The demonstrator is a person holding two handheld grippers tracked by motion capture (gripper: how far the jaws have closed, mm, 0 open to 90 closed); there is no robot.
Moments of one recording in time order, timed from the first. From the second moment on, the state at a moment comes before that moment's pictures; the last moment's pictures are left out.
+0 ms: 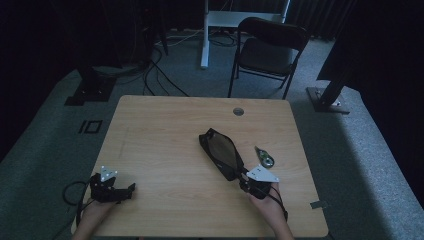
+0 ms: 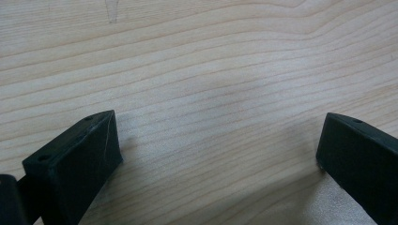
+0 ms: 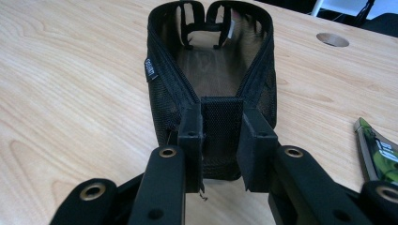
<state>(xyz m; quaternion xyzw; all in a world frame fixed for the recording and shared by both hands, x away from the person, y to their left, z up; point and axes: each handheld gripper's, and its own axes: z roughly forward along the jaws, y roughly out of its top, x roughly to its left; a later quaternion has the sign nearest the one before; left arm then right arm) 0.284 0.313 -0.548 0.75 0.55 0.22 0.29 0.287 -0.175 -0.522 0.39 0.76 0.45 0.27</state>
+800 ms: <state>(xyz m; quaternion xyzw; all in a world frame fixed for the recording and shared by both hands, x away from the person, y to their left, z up) 0.284 0.313 -0.548 0.75 0.55 0.22 0.29 0.244 -0.164 -0.524 0.39 0.76 0.44 0.28</state>
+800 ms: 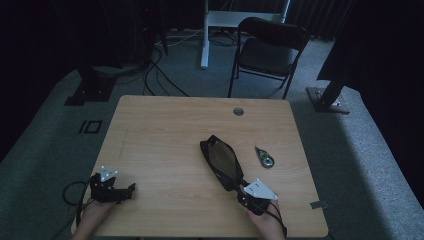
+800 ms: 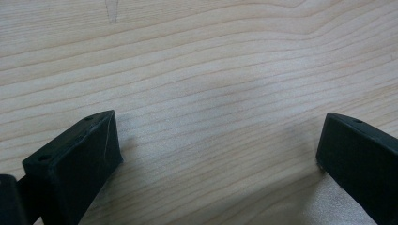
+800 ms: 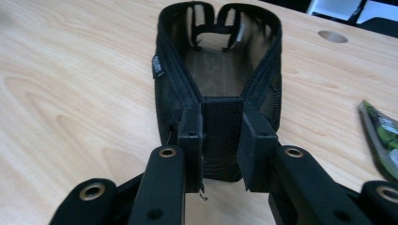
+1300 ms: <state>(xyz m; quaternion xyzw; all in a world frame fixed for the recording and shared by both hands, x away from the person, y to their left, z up) 0.285 0.313 -0.548 0.75 0.55 0.22 0.29 0.229 -0.160 -0.520 0.39 0.76 0.46 0.25</state>
